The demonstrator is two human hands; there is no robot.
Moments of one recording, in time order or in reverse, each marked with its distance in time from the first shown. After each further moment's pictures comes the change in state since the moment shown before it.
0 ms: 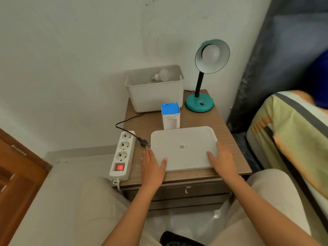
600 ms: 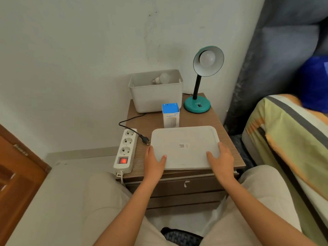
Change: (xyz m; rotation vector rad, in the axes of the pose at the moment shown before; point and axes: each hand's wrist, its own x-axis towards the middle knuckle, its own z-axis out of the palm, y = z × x) left_hand -0.026 0.021 -0.027 -0.310 0.019 -0.020; right_hand -0.049 -0.014 -0.007 0.194 0.211 0.001
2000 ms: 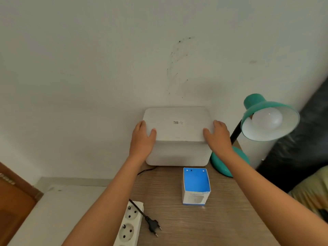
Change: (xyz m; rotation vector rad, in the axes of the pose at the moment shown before) left_hand 0.303 0.093 -0.092 0.108 0.233 0.194; right_hand 0.293 -0.186 0.108 -0.037 -0.159 -0.206
